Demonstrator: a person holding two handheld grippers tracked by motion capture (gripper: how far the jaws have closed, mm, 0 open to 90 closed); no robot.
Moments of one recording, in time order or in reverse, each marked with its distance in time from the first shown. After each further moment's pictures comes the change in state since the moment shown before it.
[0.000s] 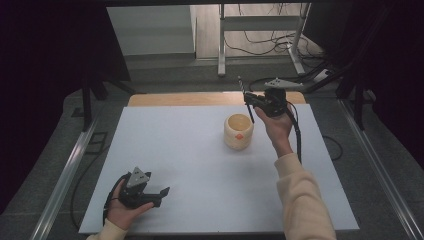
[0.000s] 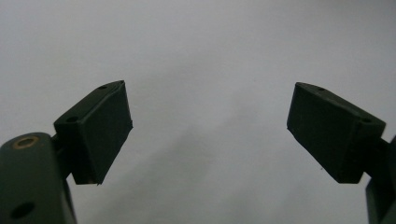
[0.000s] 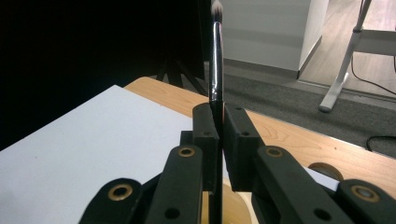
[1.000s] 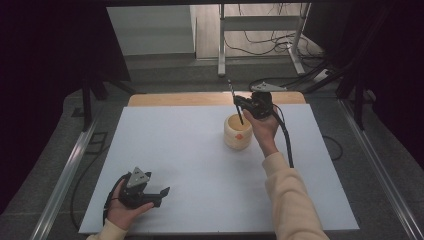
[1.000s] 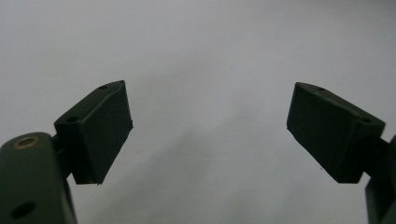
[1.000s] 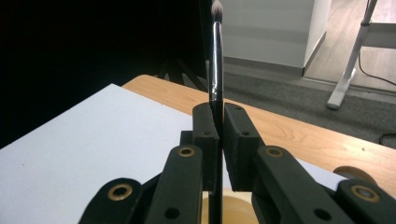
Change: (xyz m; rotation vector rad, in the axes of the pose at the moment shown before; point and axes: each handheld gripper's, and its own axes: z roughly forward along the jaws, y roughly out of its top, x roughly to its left) left arm 0.000 0.000 0.000 0.000 -0.001 0.002; right arm 0.007 -0.018 0.041 -0.004 0.001 0.019
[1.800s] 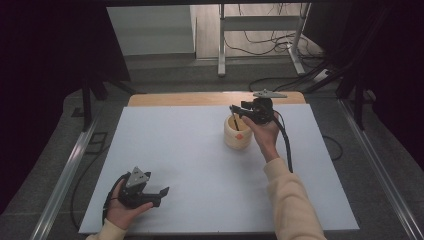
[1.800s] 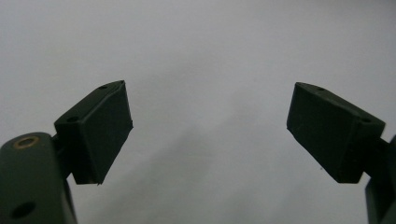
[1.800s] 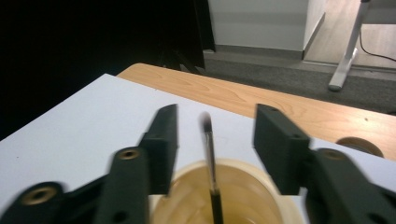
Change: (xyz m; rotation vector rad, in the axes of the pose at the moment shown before) left arm 0.001 0.000 -0.001 -0.001 -0.002 -0.001; right arm -0.010 -0.024 0.004 0.033 -0.008 0.058
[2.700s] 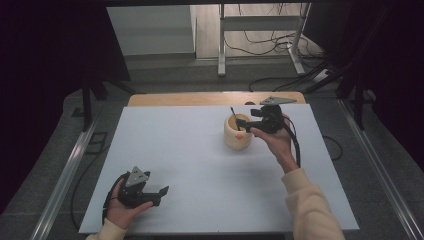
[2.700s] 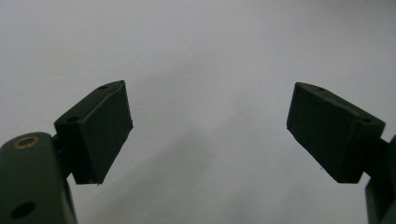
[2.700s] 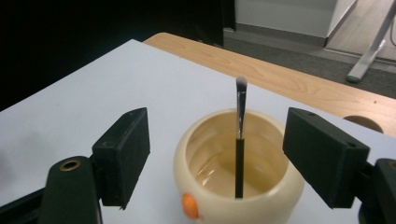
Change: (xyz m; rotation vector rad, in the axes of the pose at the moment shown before) left arm 0.002 0.000 0.000 -0.004 0.009 -0.009; right arm 0.009 -0.005 -0.045 0.098 0.080 -0.091
